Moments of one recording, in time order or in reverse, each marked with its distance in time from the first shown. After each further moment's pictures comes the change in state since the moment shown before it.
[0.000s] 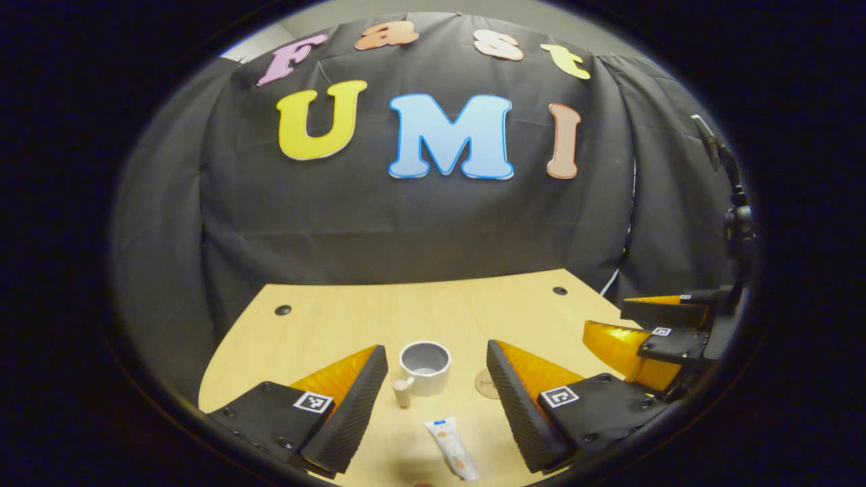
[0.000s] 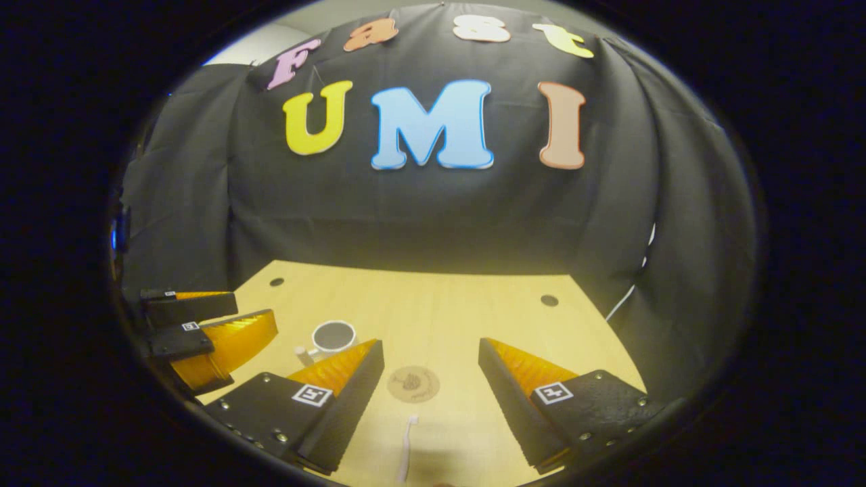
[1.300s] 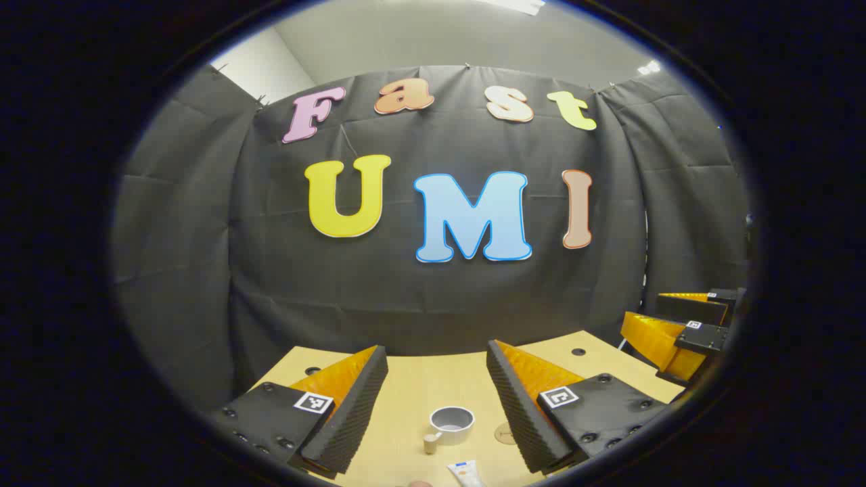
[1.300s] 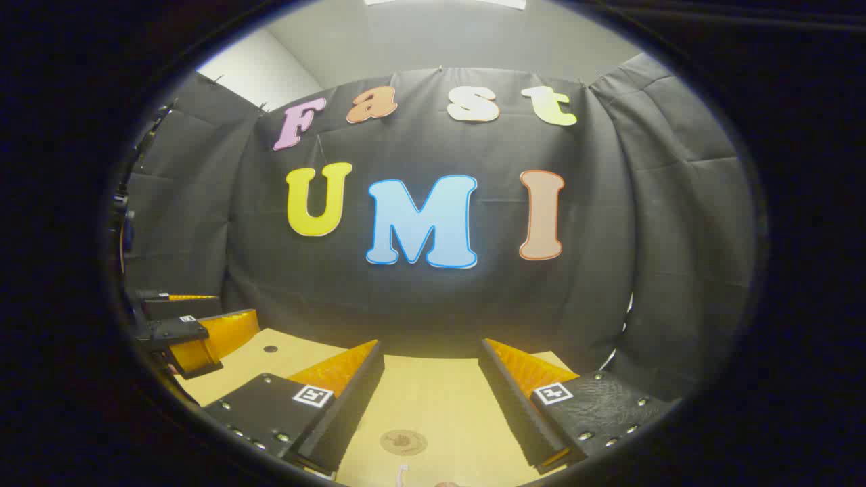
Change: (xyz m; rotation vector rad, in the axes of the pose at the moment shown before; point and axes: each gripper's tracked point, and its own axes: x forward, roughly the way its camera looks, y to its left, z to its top) left arm -0.060 0.028 0.133 0.024 -0.352 0.088; right arm -0.057 -0.009 0.125 -0.030 -0.444 -0.073
